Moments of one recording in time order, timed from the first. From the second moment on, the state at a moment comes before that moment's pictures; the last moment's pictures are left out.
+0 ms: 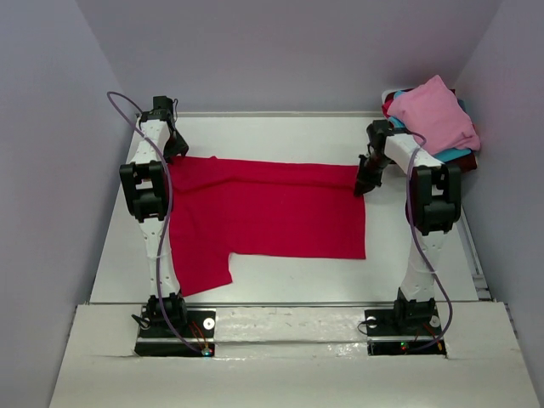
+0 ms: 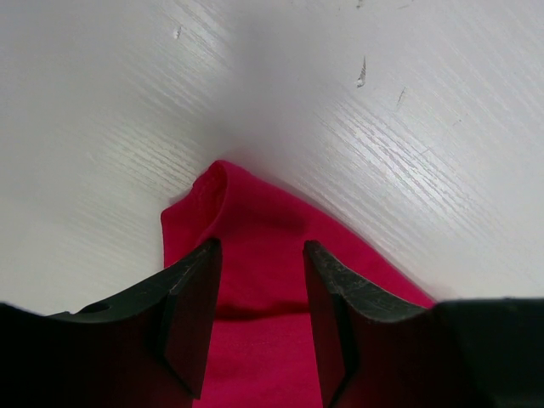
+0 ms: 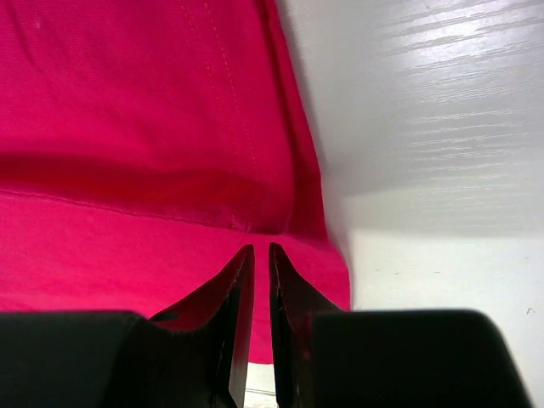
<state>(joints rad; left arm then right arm) 0.10 2.45 2.25 -0.93 -0.16 -0.51 0.08 2.13 1.70 -1.00 -0.18 0.41</state>
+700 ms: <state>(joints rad) 0.10 2.45 2.25 -0.93 -0.15 -0.51 0.09 2.16 1.89 -1.02 -0.19 0.43</state>
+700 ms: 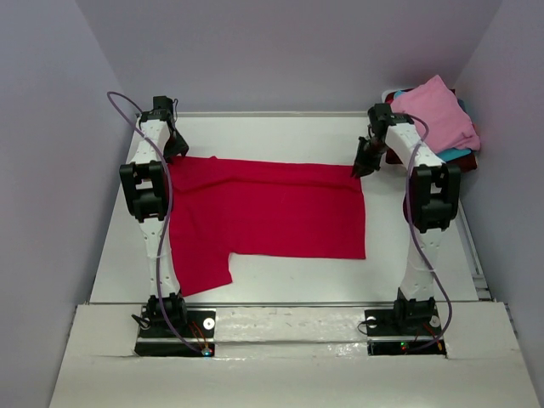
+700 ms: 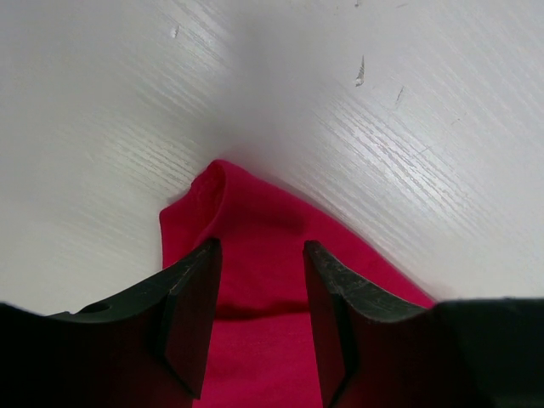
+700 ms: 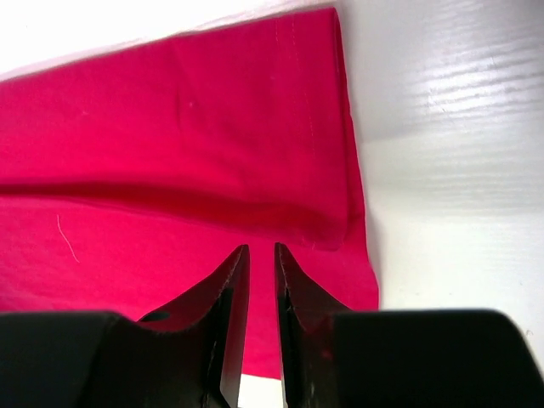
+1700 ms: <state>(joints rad) 0.10 2.45 2.25 -0.93 -0.15 -0.51 0.11 2.18 1.72 -1.00 -0.22 0.42</state>
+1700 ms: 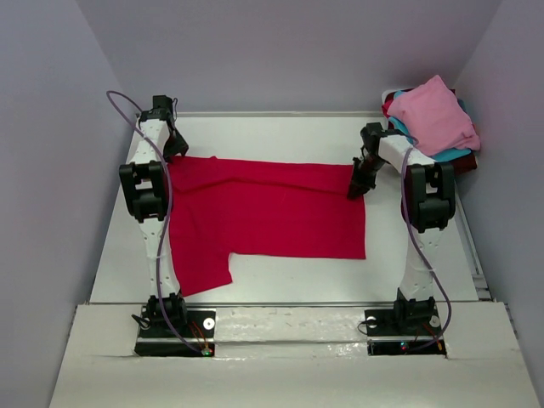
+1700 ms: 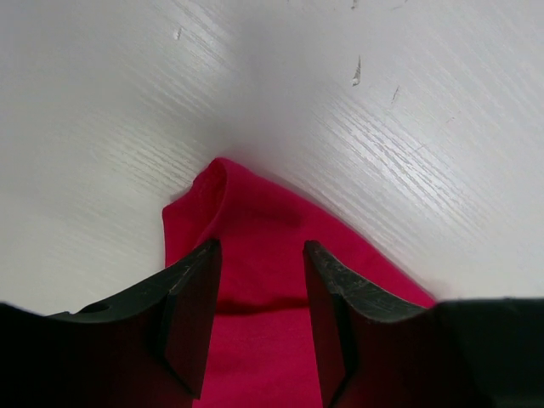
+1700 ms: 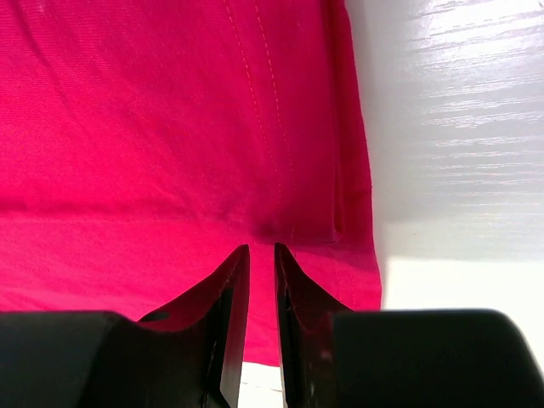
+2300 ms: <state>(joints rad) 0.09 2.33 2.16 -0.92 -0.13 -0.49 0.11 2.18 1.90 -1.01 -0.23 0.46</state>
